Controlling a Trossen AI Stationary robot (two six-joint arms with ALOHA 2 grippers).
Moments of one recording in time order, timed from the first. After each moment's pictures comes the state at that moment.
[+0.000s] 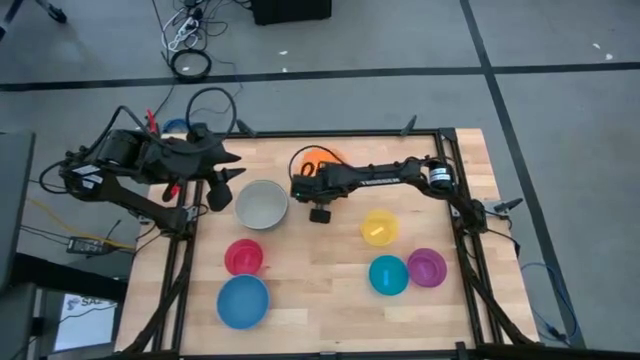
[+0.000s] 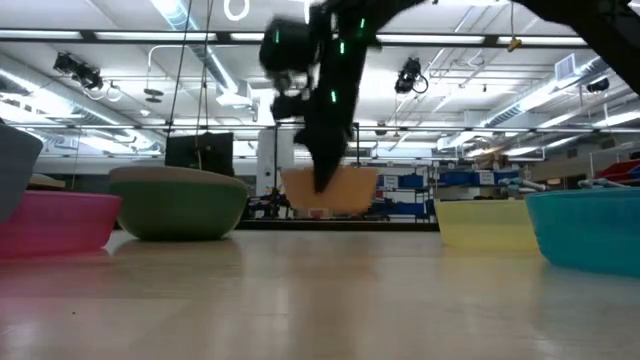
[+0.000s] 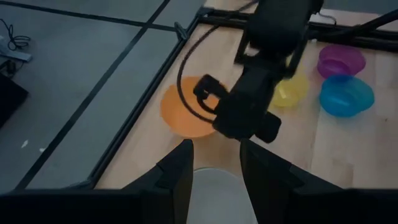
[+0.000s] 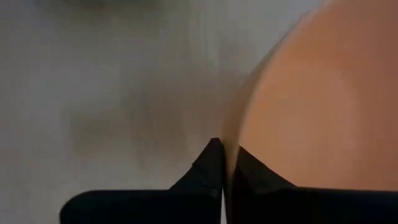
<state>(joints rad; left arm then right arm) -0.15 1.15 1.73 -1.30 -0.51 -0.30 -0.08 2.17 1.89 -0.96 0.35 -0.02</state>
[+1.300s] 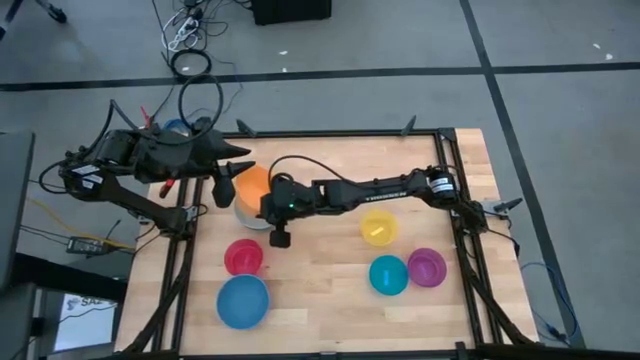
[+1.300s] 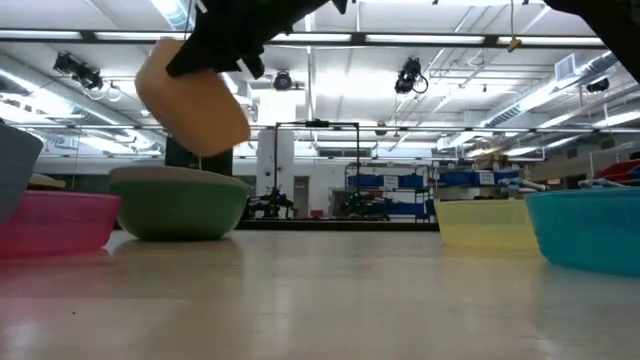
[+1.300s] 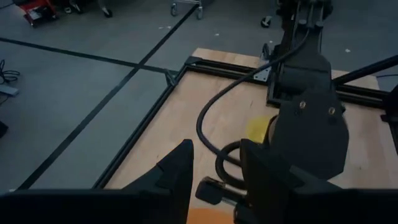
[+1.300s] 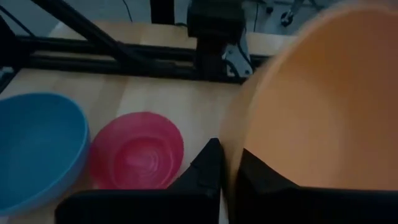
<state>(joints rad) -0.15 1.15 1.73 -1.09 -0.51 -0.24 0.05 2.20 1.99 -0.32 0.08 -0.05</state>
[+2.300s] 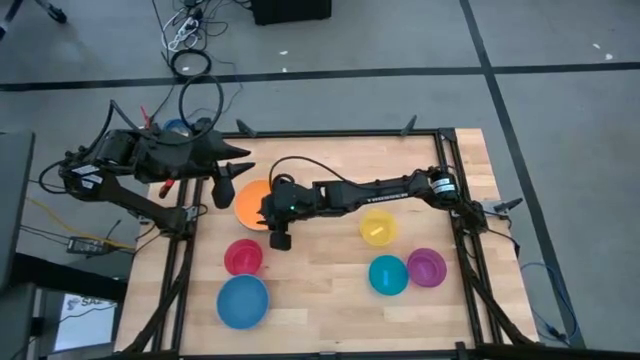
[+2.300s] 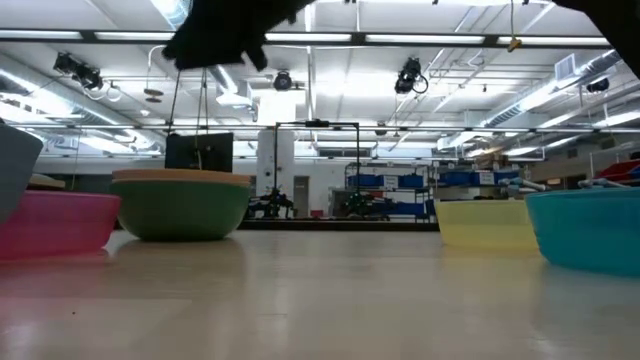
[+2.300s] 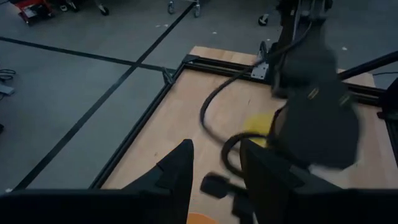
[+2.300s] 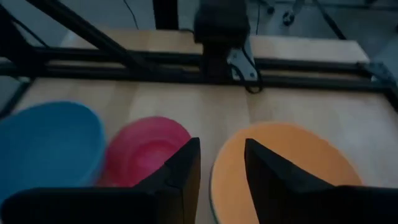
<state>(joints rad) -0.15 1.15 1.73 -1.10 -0.50 -0.24 0.07 2.17 1.99 -0.35 0.08 -0.01</state>
